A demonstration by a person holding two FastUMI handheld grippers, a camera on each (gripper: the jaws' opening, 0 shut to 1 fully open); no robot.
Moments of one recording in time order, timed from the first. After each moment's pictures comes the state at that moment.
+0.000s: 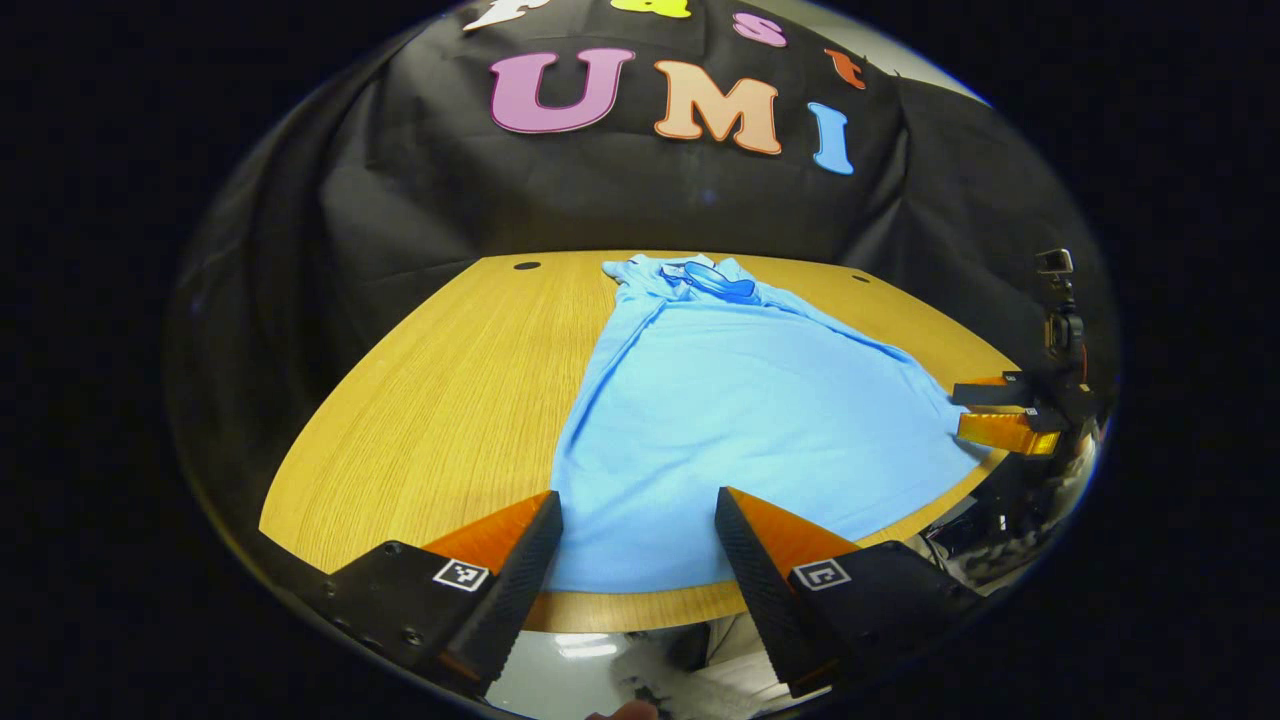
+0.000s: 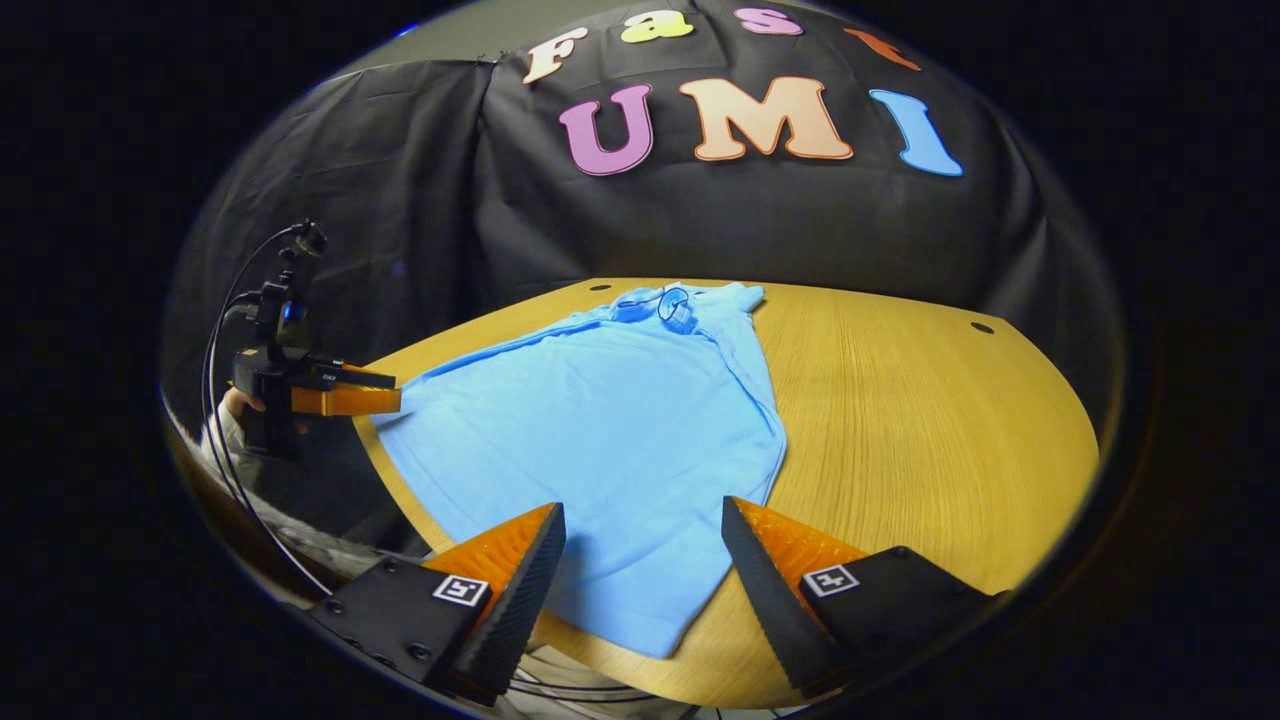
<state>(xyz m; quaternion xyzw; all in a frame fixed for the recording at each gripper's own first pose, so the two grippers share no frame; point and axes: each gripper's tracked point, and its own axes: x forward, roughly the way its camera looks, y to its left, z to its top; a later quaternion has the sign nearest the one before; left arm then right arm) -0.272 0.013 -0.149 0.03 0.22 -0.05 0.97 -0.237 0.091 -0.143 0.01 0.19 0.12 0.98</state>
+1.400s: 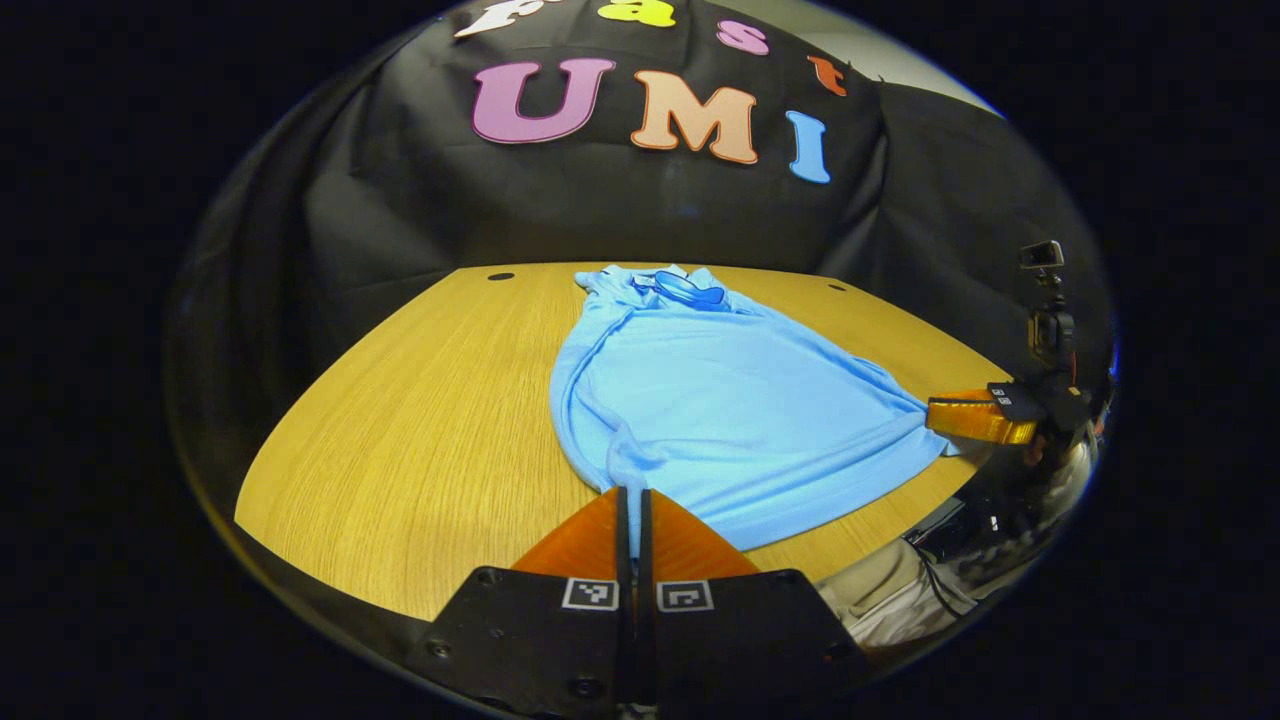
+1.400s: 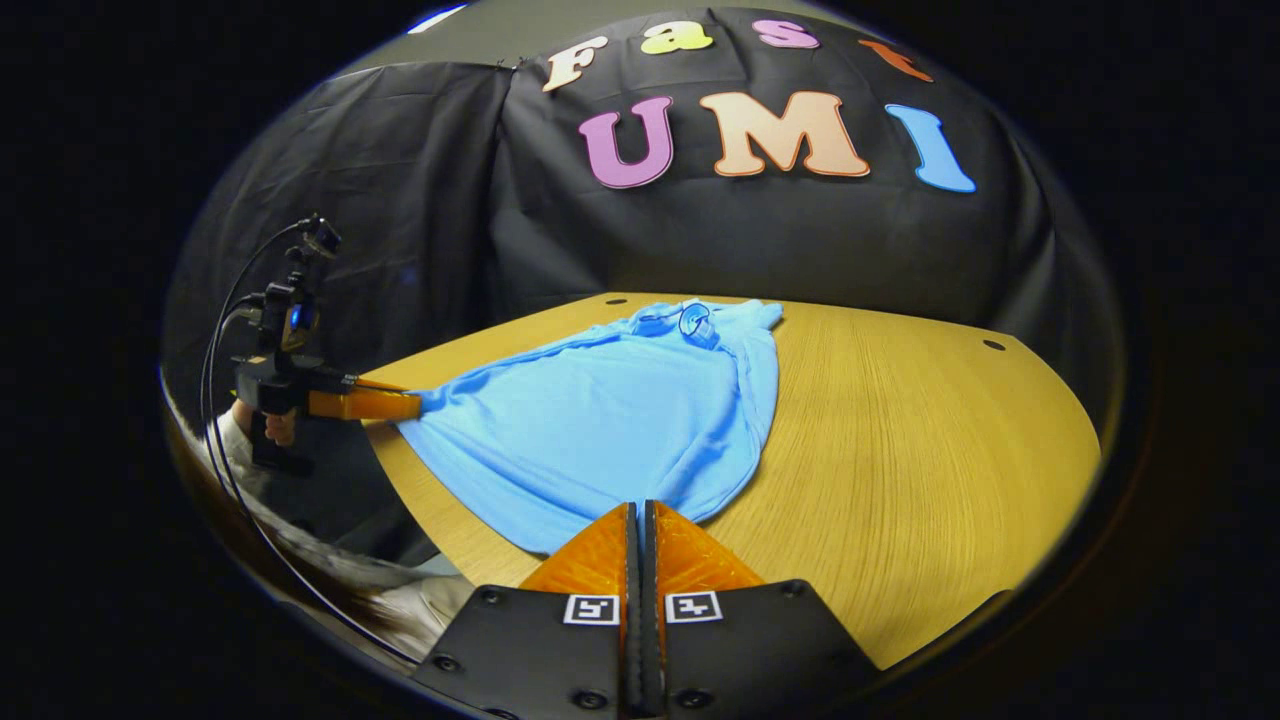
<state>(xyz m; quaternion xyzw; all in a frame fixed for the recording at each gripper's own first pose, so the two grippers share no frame) -0.263 -0.011 -0.147 0.02 0.19 -0.08 0.98 -0.227 0.111 -0.128 0.01 0.14 0.13 0.98</state>
